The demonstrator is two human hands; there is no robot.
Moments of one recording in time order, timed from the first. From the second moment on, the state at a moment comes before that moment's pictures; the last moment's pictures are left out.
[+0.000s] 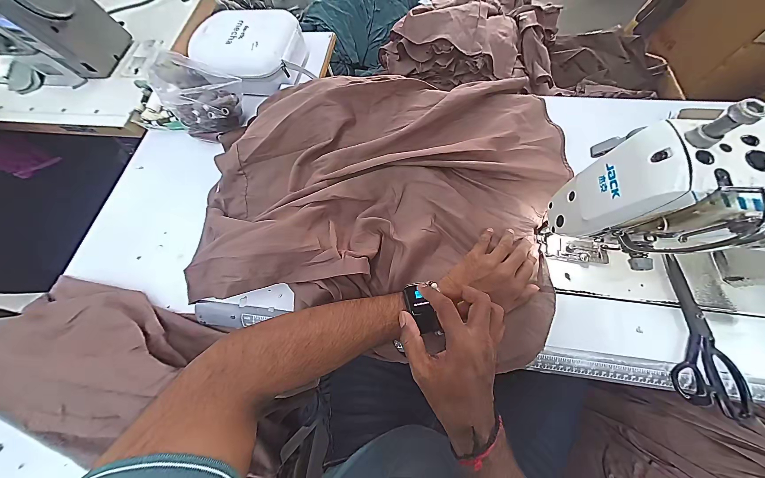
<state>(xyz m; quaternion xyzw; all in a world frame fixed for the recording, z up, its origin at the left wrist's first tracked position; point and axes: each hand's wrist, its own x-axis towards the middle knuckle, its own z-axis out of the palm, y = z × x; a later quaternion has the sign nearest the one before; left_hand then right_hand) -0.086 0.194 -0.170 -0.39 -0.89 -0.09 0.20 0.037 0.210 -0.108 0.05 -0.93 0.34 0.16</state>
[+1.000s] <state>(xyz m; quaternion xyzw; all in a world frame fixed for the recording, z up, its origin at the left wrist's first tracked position) -0.087 0.196 -0.180 -0.39 -0.89 -0.10 0.20 0.032 0.212 -0.105 0.07 -0.92 0.35 0.14</state>
